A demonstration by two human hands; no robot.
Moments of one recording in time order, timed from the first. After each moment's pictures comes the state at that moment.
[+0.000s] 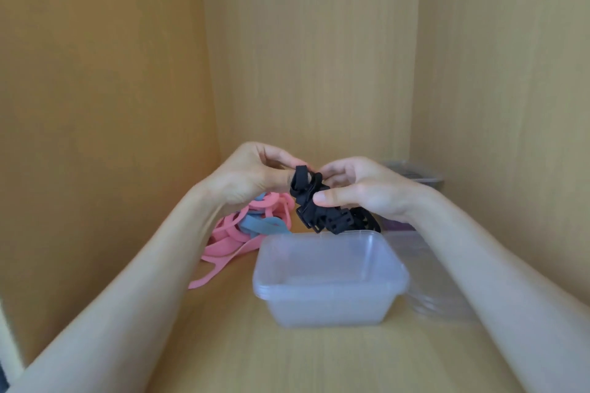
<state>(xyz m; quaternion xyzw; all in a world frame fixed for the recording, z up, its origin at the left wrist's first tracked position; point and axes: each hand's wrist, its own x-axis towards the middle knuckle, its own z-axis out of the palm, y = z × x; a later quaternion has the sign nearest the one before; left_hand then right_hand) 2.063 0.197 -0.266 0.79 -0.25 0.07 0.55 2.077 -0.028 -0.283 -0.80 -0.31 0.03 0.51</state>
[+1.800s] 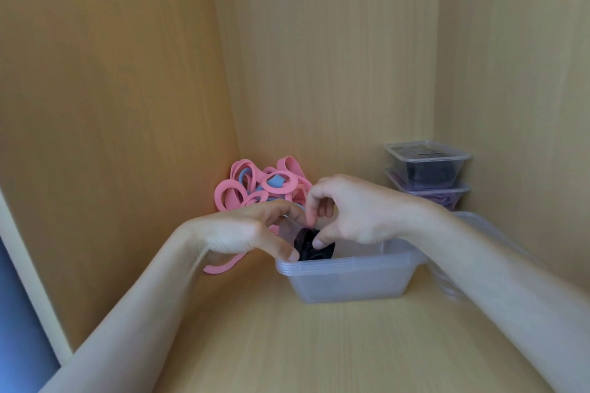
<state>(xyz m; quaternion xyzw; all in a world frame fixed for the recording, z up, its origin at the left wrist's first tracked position) 2.011 0.206 -0.307 0.95 -0.08 -0.05 0.29 2.052 0.019 -0.314 -0.89 -0.36 -0.04 0.28</state>
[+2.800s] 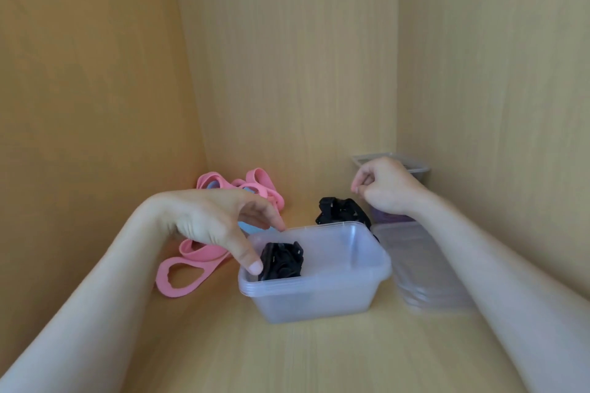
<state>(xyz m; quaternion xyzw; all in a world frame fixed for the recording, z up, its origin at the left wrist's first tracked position) 2.062 0.232 -0.280 0.93 -0.26 -0.15 0.24 2.131 -0.074 -0.317 -0.91 -0.12 -0.19 0.35</state>
